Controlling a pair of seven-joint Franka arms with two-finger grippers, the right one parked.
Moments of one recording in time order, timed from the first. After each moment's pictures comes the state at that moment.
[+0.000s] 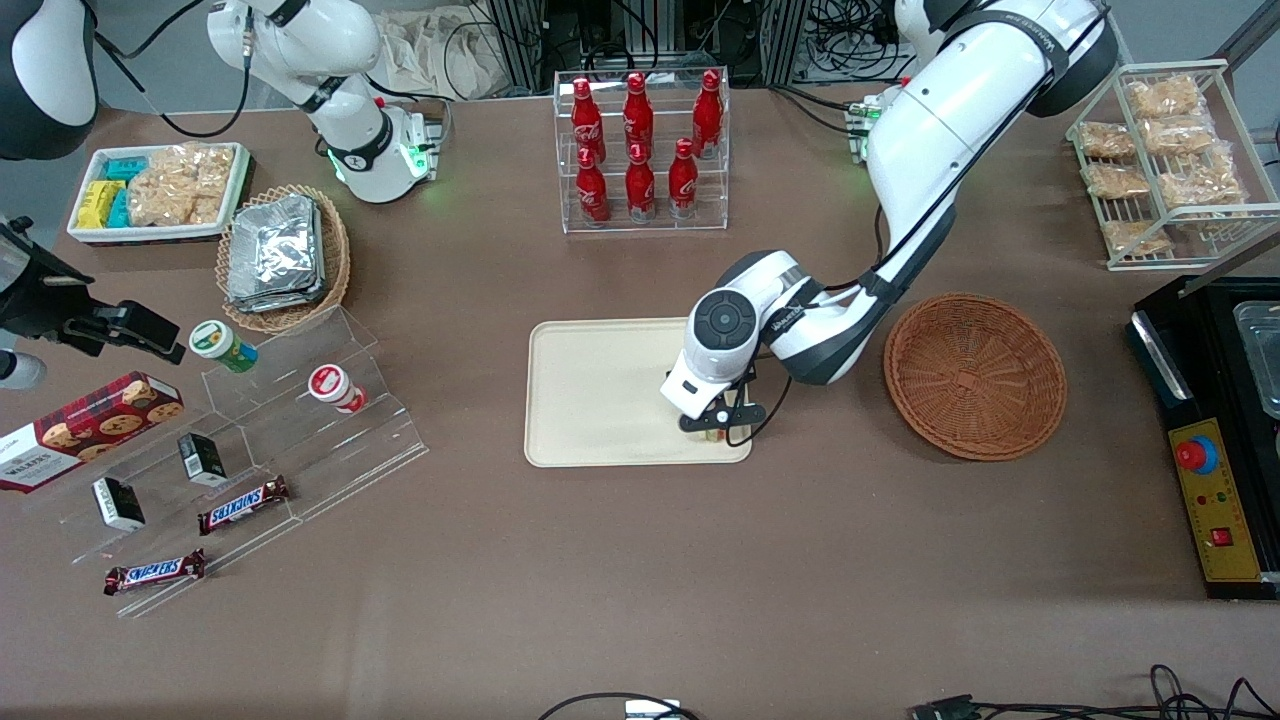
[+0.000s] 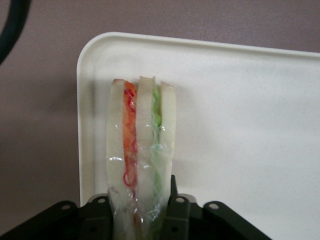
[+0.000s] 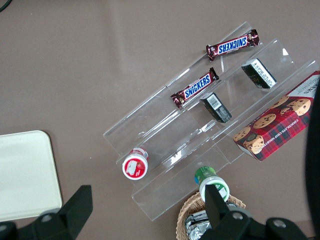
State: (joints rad) arm -0.21 0.73 -0.56 -1.67 0.36 2.19 -1.01
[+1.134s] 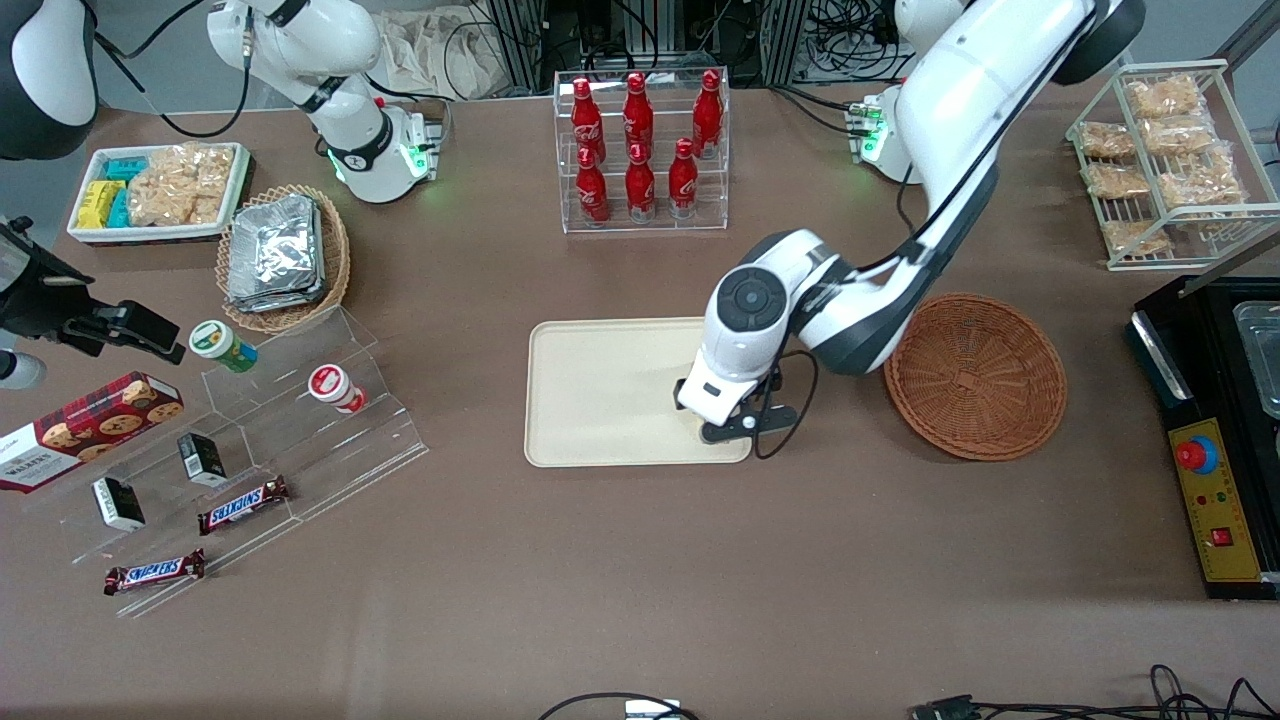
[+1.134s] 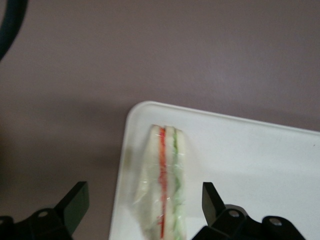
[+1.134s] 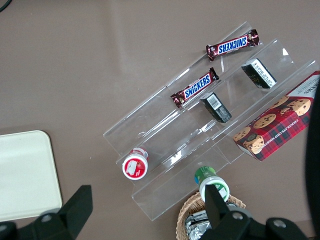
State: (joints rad) arm -0.16 0.55 -0.56 -1.61 0.36 2.05 -1.03
